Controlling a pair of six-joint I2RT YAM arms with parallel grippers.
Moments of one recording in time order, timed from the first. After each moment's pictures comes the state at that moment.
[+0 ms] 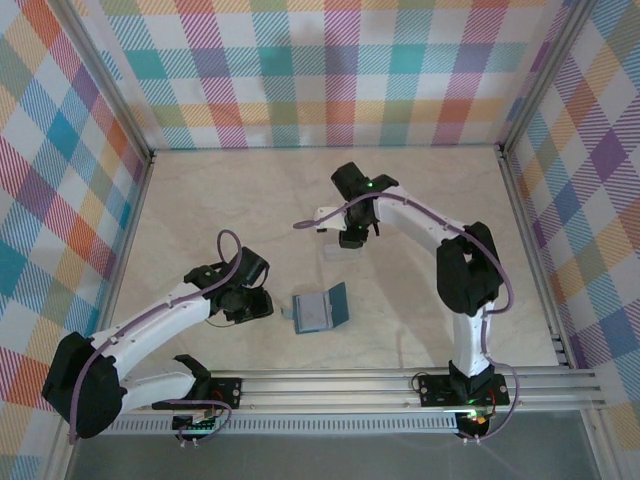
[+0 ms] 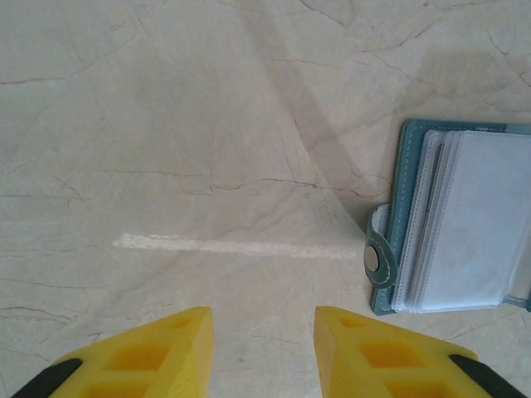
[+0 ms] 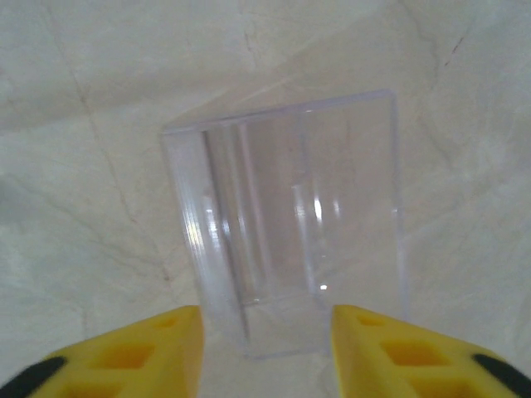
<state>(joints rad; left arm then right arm) -0.62 1.14 0.72 -0.85 0.04 -0.84 0.62 1.95 1.63 -0.92 -0.04 -0.94</state>
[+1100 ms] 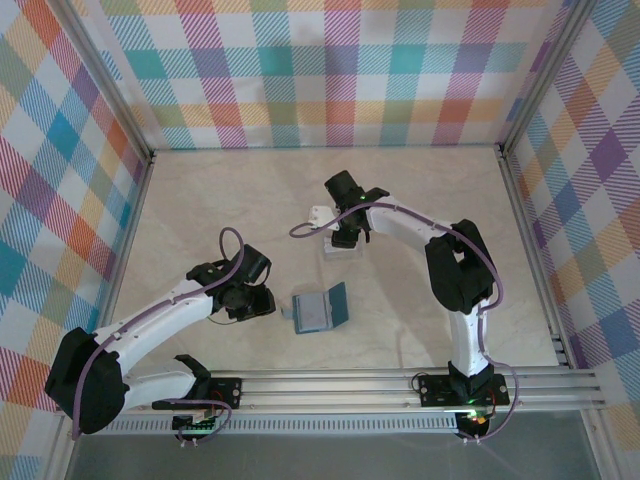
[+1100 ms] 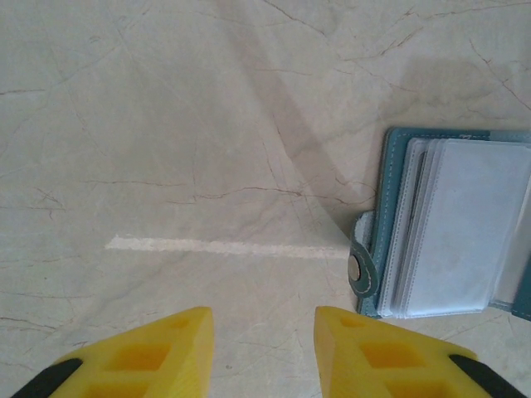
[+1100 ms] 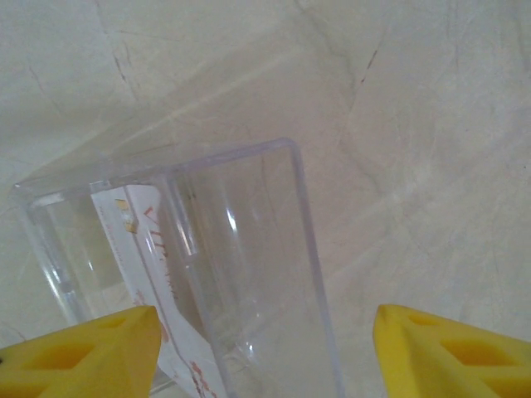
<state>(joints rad) -0.62 1.16 0.74 -0.84 0.05 -0.83 0.64 2.01 1.56 -0.64 0.09 -0.91</state>
